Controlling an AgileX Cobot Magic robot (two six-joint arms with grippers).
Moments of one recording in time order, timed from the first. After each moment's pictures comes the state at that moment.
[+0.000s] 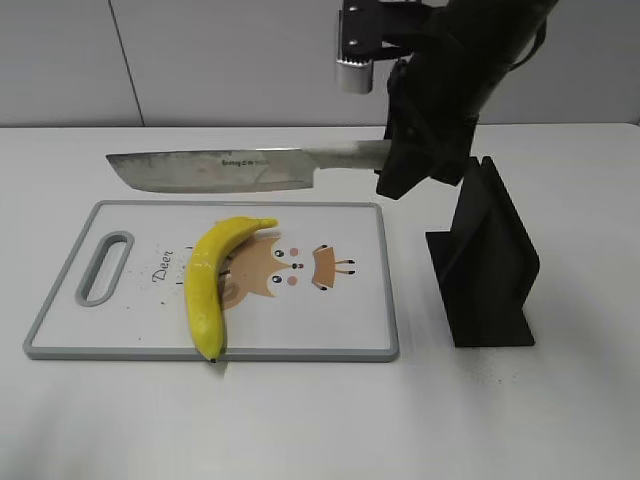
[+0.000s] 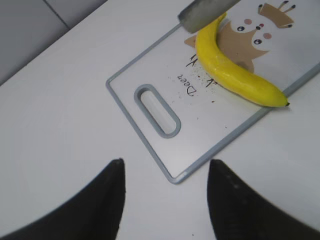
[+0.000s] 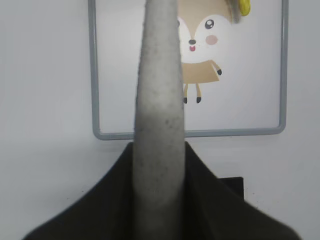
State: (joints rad) left arm -0.11 0.77 -0.73 -0.33 0.82 0.88; right arm 0.48 1.87 -1.57 0.29 1.12 -1.13
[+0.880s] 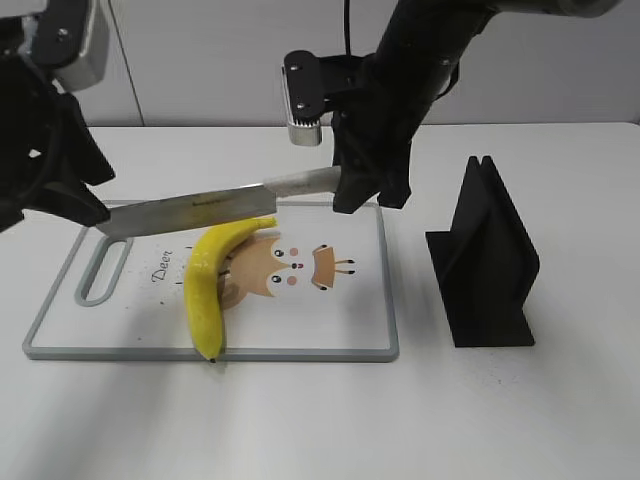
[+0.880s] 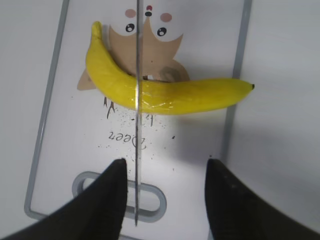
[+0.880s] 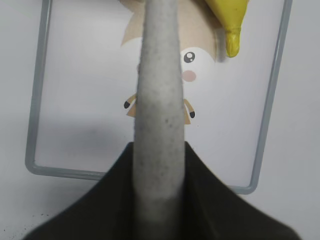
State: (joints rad) left arm -0.22 1.55 -1.18 -0.48 1.00 1.52; right arm 0.53 2.06 -1.68 0.27 1.02 -1.27
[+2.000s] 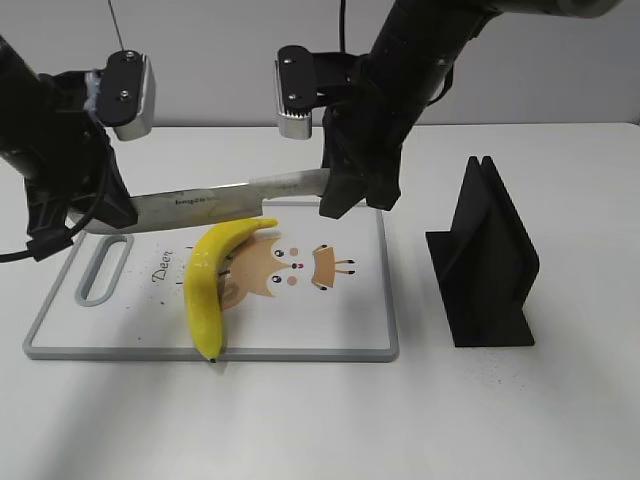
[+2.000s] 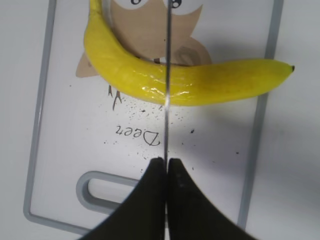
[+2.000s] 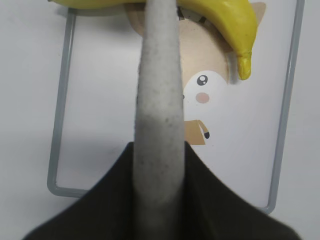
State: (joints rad) left arm -0.26 1.68 -1.18 -0.40 0.88 1.50; right arm 0.53 2.06 -1.68 0.35 1.04 -1.28
